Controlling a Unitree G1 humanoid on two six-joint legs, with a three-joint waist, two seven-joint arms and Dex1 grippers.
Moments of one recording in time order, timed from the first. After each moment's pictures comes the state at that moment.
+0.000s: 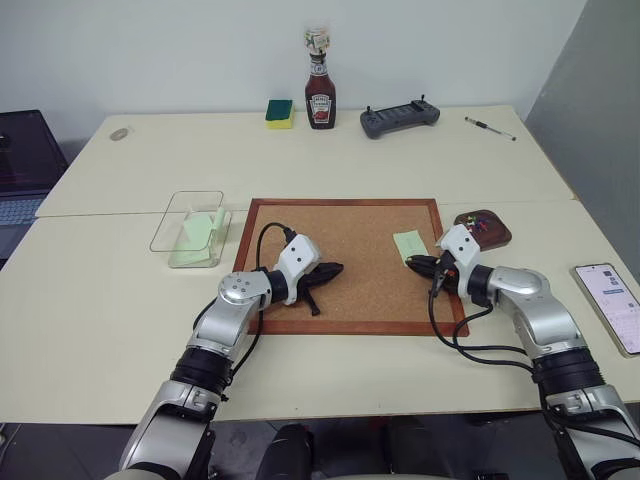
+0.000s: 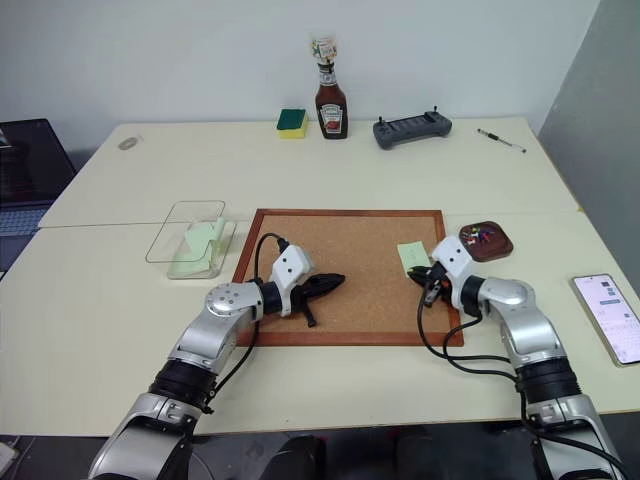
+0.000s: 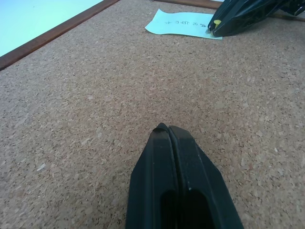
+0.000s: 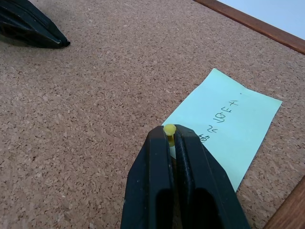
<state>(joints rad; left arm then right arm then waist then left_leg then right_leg) -0.48 0.36 -0.20 0.34 -0.11 0.11 -0.85 -0.43 -0.51 0.10 0.18 0.17 0.29 0.83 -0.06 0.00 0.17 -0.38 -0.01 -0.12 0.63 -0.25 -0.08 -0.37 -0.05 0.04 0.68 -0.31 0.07</state>
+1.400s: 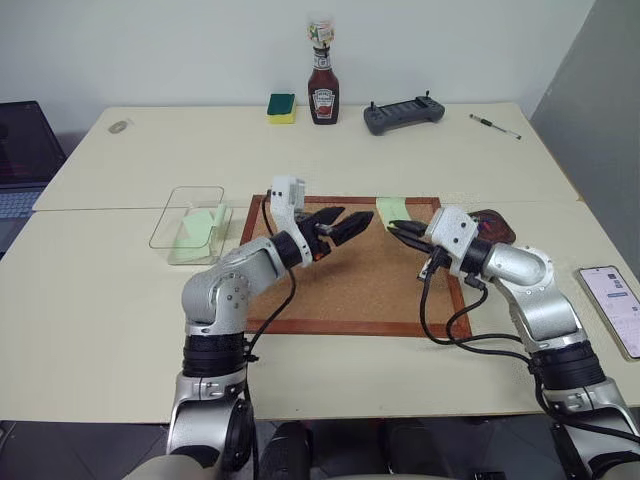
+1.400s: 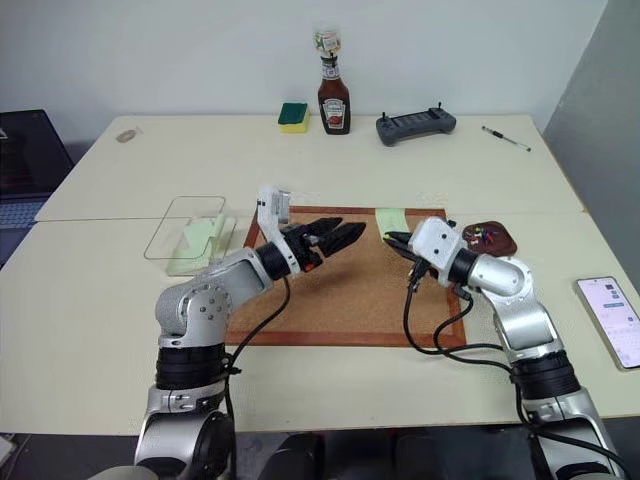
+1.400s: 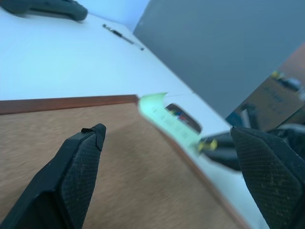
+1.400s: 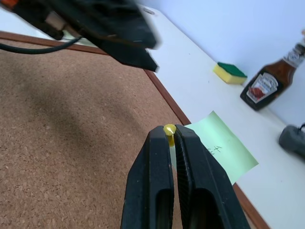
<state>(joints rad) -0.61 0.10 0.17 -0.07 -0.66 0.95 -0.46 -0.47 -0.51 0.14 0.00 0.05 -0.05 0.80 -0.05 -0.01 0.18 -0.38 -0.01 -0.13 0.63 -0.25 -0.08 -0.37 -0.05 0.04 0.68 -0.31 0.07</state>
